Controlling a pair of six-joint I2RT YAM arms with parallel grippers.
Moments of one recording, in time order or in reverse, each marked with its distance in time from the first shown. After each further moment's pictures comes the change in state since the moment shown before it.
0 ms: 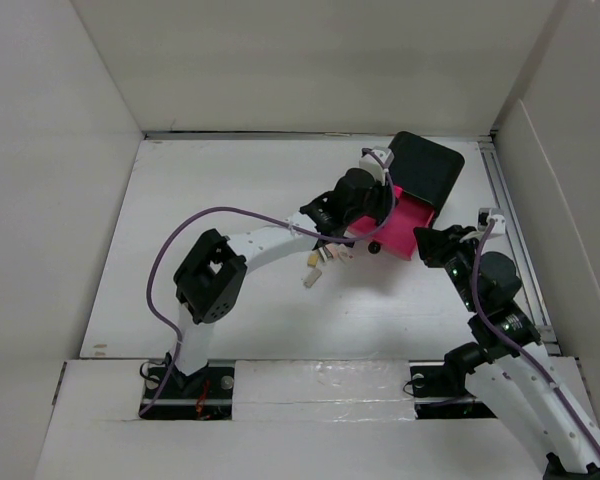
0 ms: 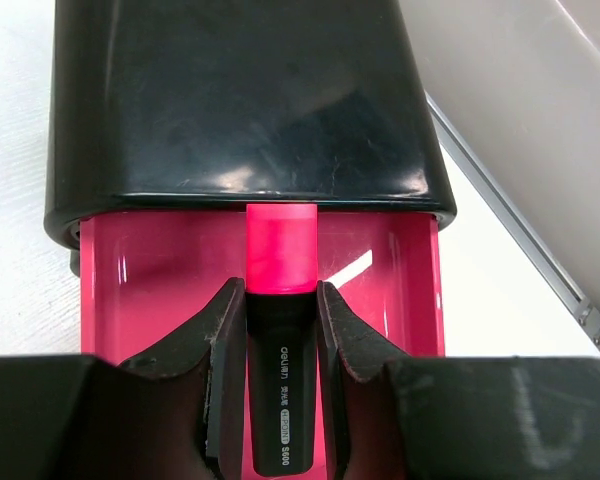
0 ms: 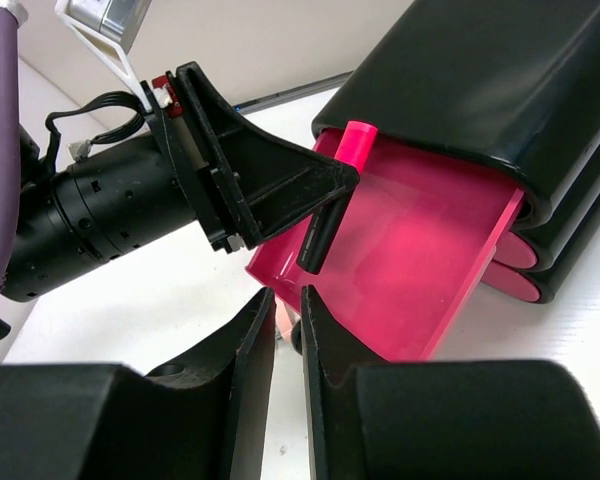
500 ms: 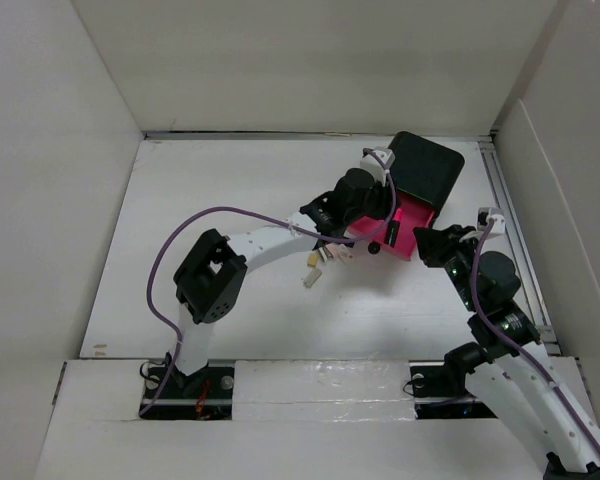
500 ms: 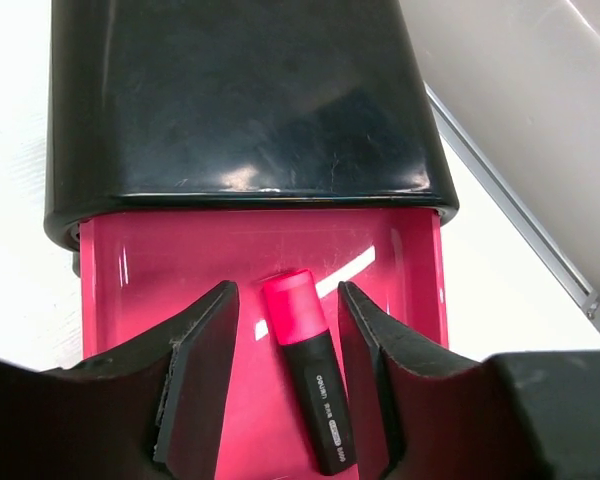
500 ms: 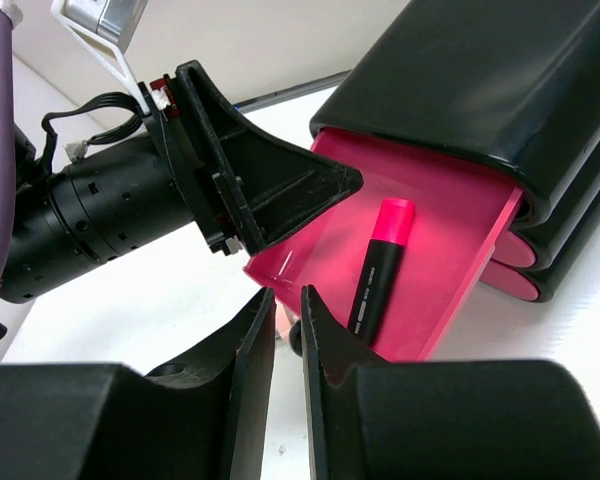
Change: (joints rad) left arm 0.000 0.000 0.000 -0.002 0.008 0.021; right arm 0.000 0.009 0.000 0.000 0.007 0.000
